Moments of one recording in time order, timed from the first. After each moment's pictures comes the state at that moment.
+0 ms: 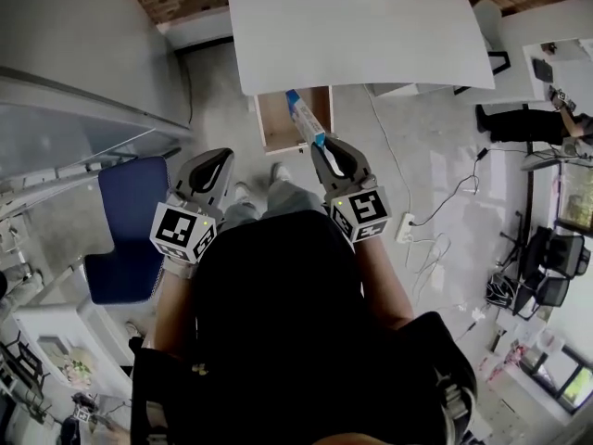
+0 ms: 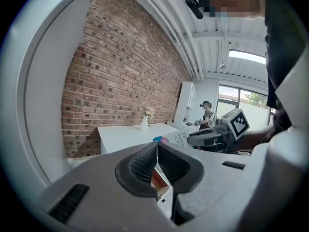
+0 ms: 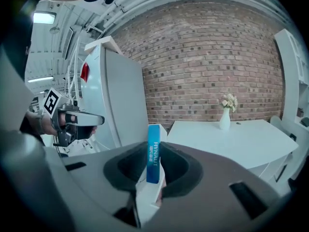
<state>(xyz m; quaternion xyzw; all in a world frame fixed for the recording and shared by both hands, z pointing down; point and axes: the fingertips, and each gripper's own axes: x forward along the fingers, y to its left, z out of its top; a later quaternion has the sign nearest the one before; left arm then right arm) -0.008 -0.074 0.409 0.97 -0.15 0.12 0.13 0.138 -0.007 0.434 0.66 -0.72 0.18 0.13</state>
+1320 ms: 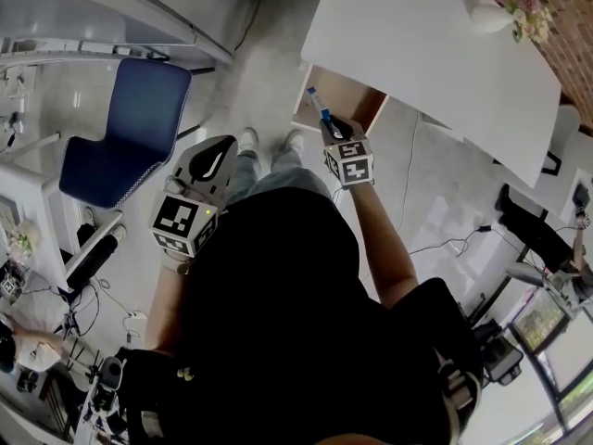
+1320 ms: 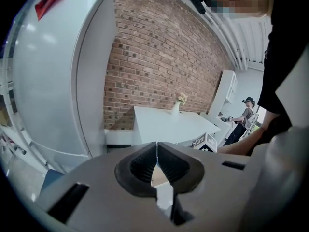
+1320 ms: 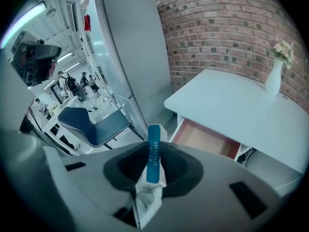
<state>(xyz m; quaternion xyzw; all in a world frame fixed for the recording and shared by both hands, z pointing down) -0.040 -0.056 0.454 0.88 -0.36 0.21 0.23 0.146 -0.059 0.678 0.45 -0.78 0.31 0.32</state>
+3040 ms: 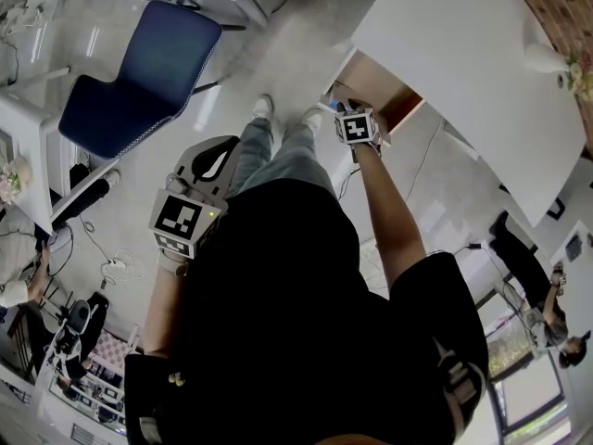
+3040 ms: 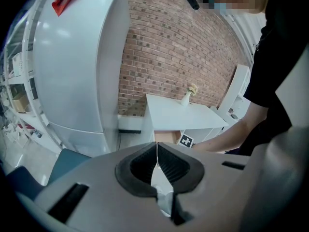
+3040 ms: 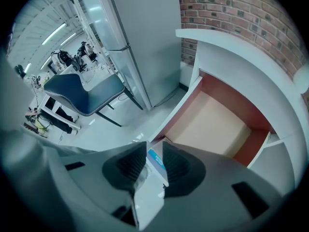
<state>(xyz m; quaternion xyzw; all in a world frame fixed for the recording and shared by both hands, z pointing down) -0.086 -0.010 0.480 0.83 -0.41 0.26 0.27 0.133 -0.060 0.829 0.37 -0.73 0.33 0.48</state>
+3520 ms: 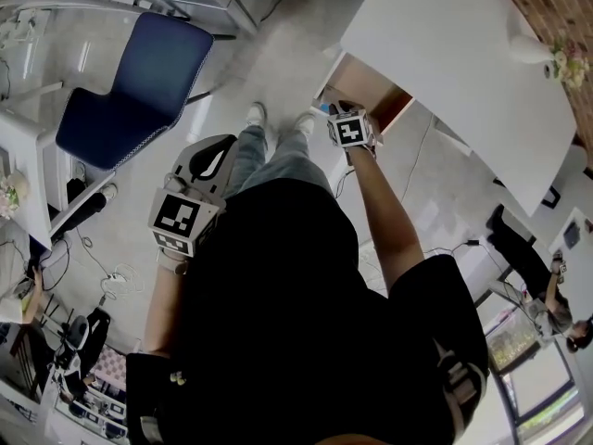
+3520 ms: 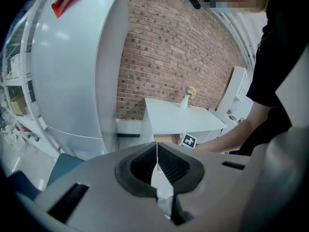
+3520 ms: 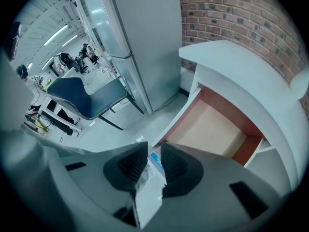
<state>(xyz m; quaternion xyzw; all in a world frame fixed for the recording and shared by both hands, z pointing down) -0.091 -0.020 0.476 0.84 -0.40 0.24 0.26 0.123 -0.059 0.799 0.37 -0.73 0.34 0.47</state>
